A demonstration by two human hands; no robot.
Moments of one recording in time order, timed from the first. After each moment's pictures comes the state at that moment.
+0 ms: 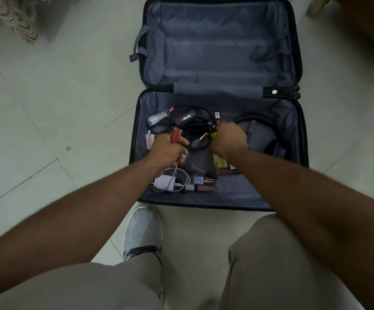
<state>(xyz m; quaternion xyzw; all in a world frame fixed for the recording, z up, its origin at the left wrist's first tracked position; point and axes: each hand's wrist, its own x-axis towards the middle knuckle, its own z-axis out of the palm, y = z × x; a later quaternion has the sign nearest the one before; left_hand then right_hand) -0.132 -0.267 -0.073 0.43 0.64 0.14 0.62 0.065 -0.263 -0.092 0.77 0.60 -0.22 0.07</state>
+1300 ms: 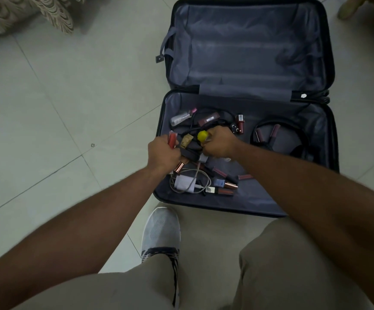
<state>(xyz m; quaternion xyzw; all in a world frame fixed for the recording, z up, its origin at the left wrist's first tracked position) -0.193 -0.269 -0.092 0.50 0.74 0.17 0.43 0.000 -0.236 -0.104 0.69 0.59 -0.43 0.01</state>
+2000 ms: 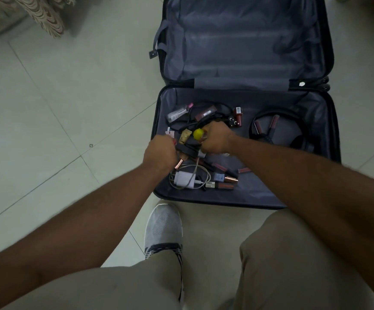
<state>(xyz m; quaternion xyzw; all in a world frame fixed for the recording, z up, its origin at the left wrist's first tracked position) -0.188 -0.268 -0.089 0.69 0.68 -0.06 0.24 -0.001 -0.238 -0.108 0.67 0.62 -0.42 0.03</state>
